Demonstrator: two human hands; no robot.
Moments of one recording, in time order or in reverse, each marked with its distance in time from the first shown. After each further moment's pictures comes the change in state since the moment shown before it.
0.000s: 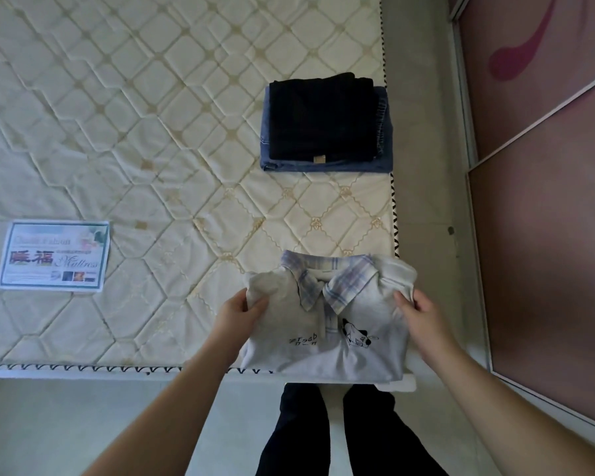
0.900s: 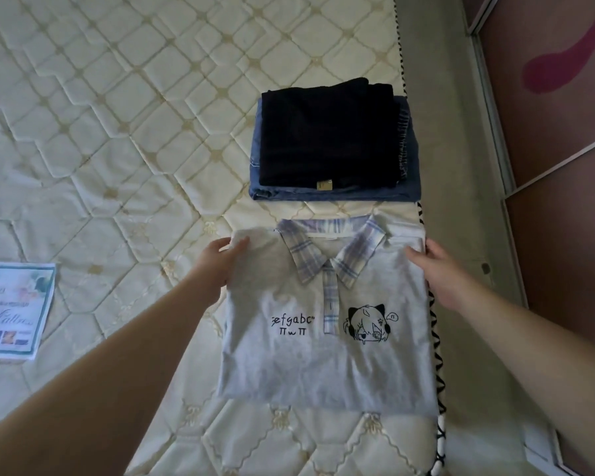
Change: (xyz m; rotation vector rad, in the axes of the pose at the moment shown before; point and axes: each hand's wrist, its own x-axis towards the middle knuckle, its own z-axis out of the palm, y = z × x) left_hand 0.232 0.077 -0.005 -0.107 0.156 -0.031; right_hand 0.232 -0.060 0.023 0.026 -0.113 0.001
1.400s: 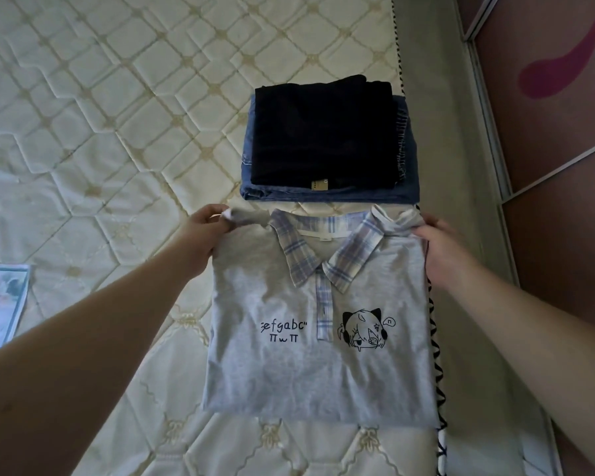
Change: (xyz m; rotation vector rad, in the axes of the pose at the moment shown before) left_hand 0.039 0.033 -0.003 -0.105 -0.119 0.188; right_hand 0.032 -0.031 0.003 0.359 0.130 -0.062
